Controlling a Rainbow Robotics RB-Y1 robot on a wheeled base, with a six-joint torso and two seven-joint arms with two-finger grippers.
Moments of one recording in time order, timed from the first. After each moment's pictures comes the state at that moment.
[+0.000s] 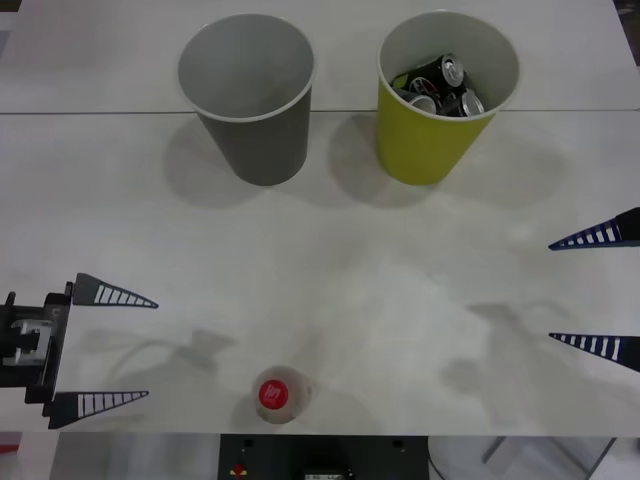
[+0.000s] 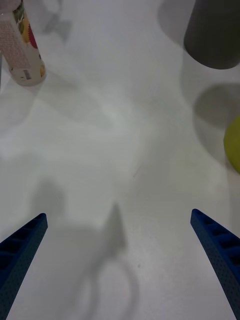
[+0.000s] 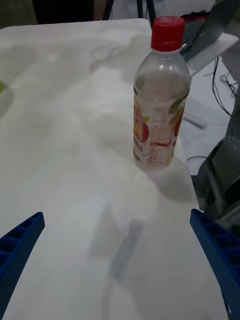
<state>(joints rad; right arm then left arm) 0.26 -1.13 -0.26 -2.01 1.31 -1.13 -0.09 0.10 1.04 -0.11 -1.57 -0.97 -1.26 -0.51</state>
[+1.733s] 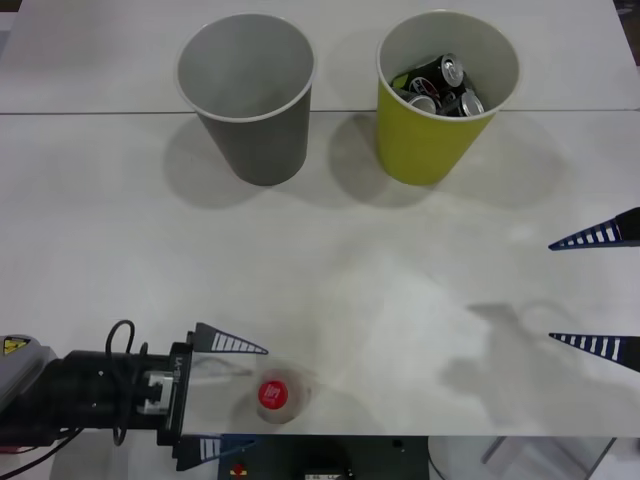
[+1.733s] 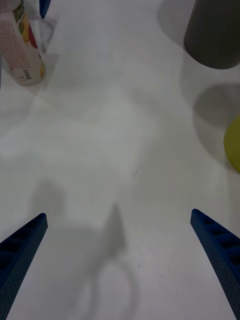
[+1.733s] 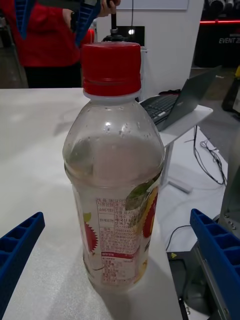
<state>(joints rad) 0.26 -1.13 -0.26 -2.01 1.31 -1.13 -0.09 0.01 0.63 -0.28 -1.41 -1.10 -1.34 -0.62</state>
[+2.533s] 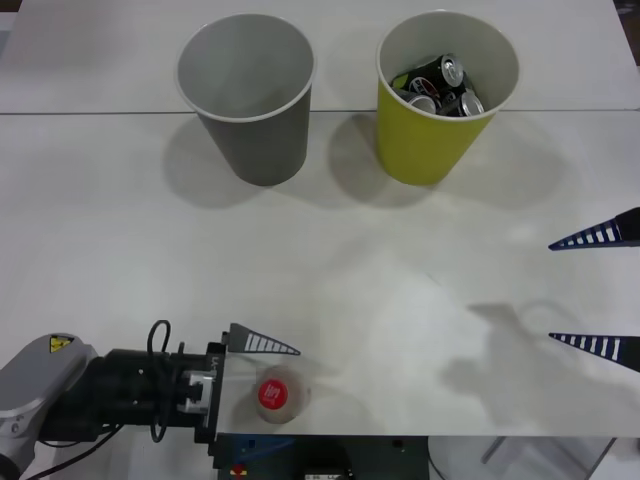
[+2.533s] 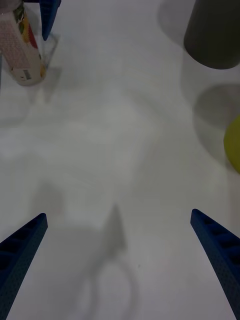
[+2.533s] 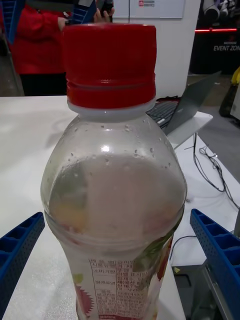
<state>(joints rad) 0.26 -1.13 -0.26 -2.01 1.31 -1.13 -0.09 -0.03 0.52 -0.29 -1.38 -1.18 -1.34 -0.61</state>
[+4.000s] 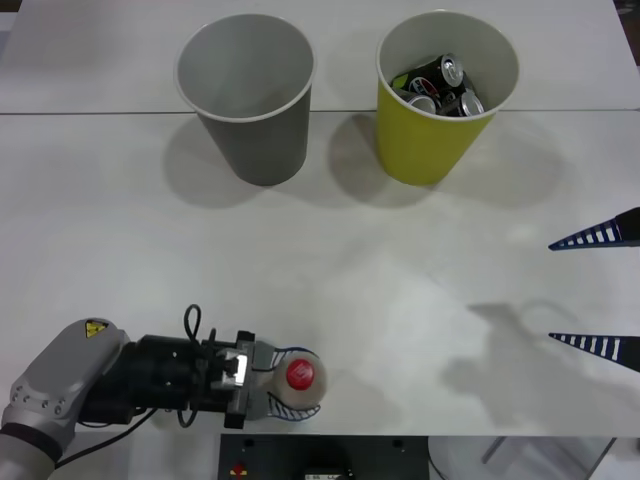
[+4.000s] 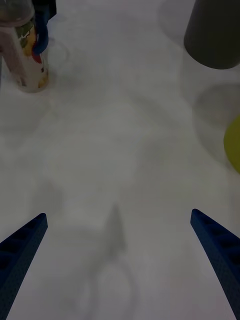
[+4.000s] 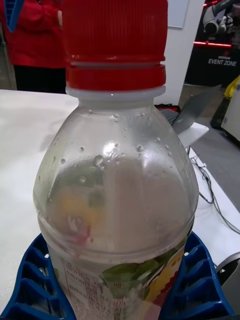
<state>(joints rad) 0.26 -1.13 -0.26 -2.01 1.31 -1.13 -0.09 -0.09 0.43 -0.28 -1.35 -1.27 -1.35 -0.46</state>
